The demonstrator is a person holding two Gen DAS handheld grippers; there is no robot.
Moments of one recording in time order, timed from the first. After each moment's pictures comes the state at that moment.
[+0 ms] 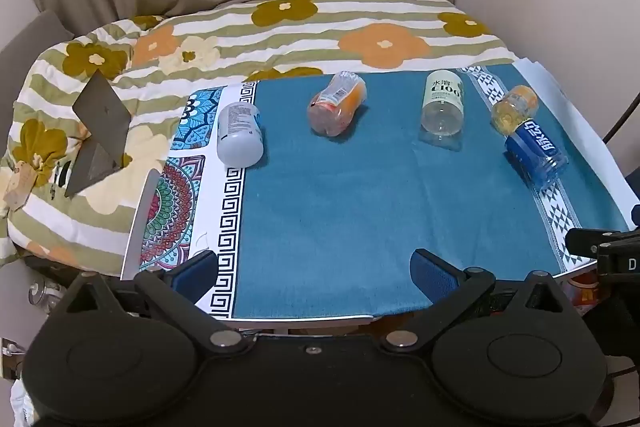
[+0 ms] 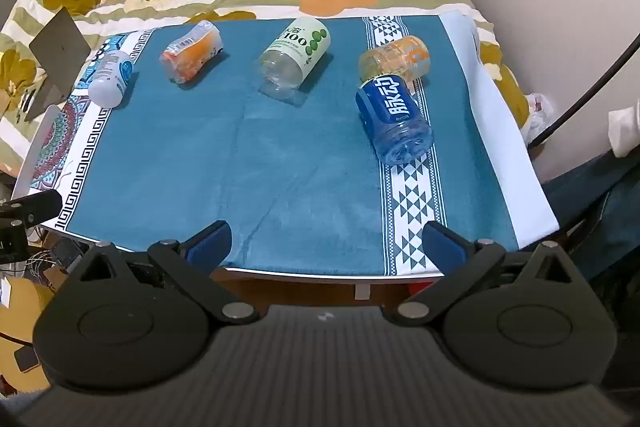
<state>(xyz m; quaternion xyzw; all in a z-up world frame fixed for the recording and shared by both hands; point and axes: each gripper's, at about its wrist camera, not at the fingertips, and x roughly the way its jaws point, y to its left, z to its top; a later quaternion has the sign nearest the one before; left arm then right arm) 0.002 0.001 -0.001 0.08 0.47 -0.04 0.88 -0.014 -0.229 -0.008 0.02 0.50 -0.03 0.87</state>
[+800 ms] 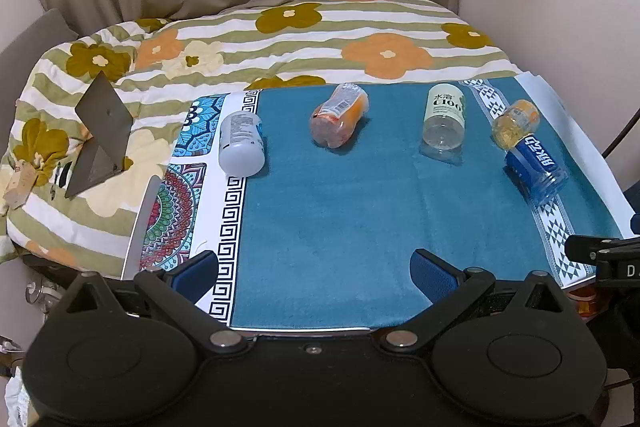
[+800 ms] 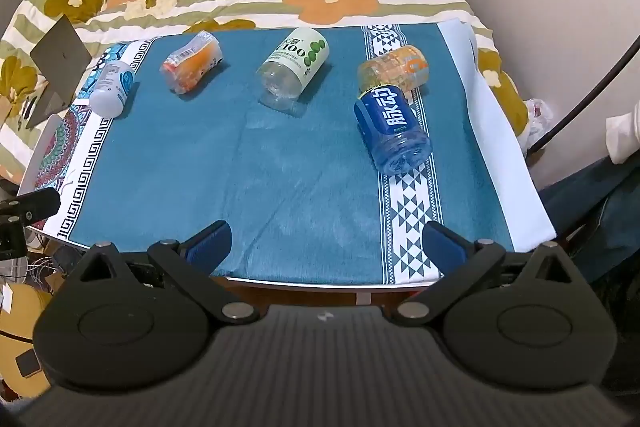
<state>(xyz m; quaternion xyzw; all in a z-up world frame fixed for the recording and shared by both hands) 0.002 -0.001 0.009 0.07 0.45 -0.04 0.89 -0.011 -0.233 -0.001 0.02 0.50 -0.03 0.87</state>
